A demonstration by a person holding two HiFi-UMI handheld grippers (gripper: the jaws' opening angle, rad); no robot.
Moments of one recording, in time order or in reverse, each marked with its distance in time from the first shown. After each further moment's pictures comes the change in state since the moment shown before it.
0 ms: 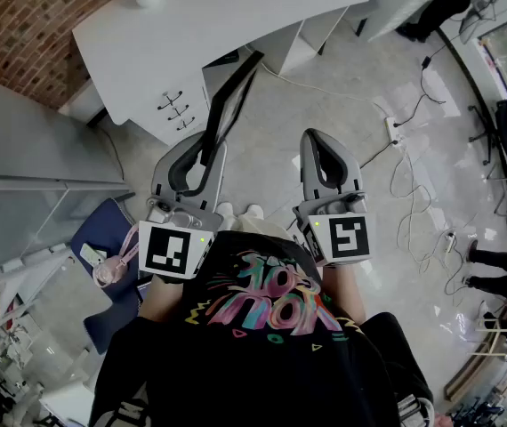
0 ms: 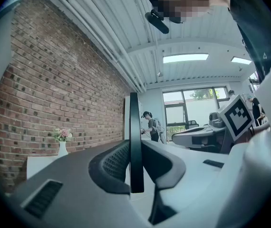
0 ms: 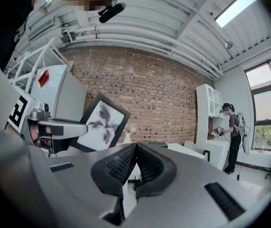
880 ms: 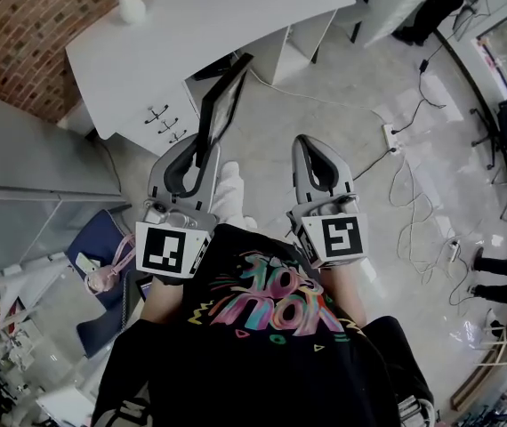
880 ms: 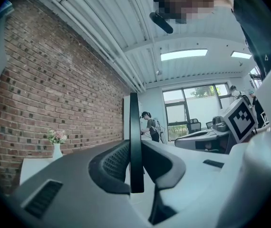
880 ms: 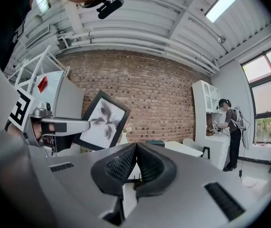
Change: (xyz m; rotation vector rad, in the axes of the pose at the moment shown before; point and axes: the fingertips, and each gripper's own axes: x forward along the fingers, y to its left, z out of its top) left arm 0.047 -0.055 -0.013 0.089 0.031 -0.009; right arm -0.016 -0.068 -0.016 0.075 -0.057 0.018
